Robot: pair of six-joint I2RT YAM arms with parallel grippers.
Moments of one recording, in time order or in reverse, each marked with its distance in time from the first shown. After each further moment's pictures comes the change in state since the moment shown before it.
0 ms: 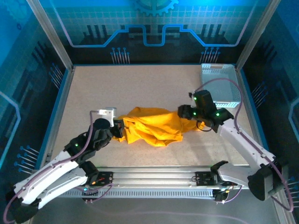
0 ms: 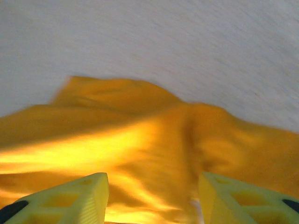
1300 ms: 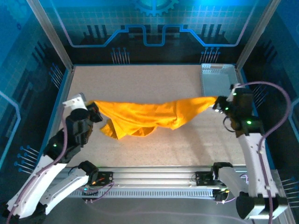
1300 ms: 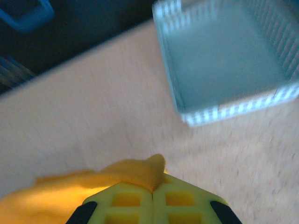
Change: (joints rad) left arm 0.195 -0.002 0.355 -0.191 -0.313 0.005; right arm -0.444 -0.251 0.208 -0.129 -0.006 -0.072
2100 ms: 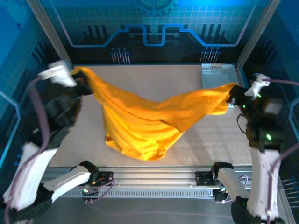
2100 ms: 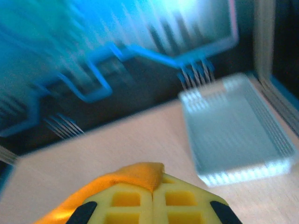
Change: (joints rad) left arm 0.061 0.319 0.480 -0.006 0.083 0.174; right arm -0.071 -0.026 0.204 -0.079 -0.042 -0.036
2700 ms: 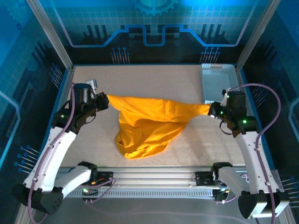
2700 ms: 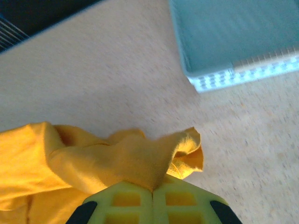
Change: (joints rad) left arm 0.247 0.030 -0.330 -0.124 0.538 -0.178; right arm 0.144 0.060 -0.346 0.034 0.027 0.038
